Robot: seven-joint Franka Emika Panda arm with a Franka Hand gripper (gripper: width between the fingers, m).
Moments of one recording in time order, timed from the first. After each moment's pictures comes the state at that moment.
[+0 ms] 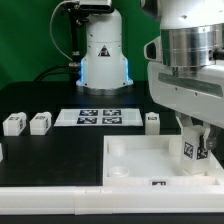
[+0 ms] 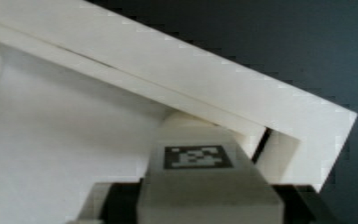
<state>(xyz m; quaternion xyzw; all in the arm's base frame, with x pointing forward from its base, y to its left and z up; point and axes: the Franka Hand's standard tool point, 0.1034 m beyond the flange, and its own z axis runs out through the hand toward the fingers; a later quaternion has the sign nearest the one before) 0.618 0.122 0.072 -0.84 0.54 0.01 0.06</state>
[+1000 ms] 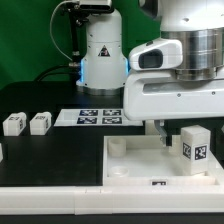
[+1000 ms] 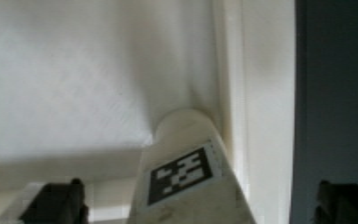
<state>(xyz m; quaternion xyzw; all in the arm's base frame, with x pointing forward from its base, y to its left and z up) 0.614 0.117 0.070 -1.00 0.01 0.00 0.04</state>
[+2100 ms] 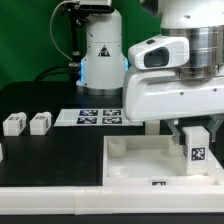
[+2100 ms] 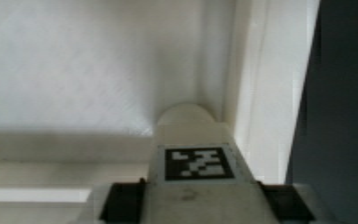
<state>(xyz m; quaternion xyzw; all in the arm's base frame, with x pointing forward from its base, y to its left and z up) 0.615 0.118 0.072 -0.99 0.11 -0.01 0.04</state>
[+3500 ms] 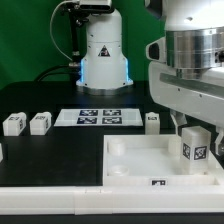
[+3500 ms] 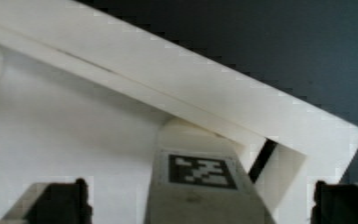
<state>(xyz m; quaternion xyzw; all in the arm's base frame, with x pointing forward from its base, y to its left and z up) 0.616 0.124 0.070 -0.87 0.48 0.01 0.05</state>
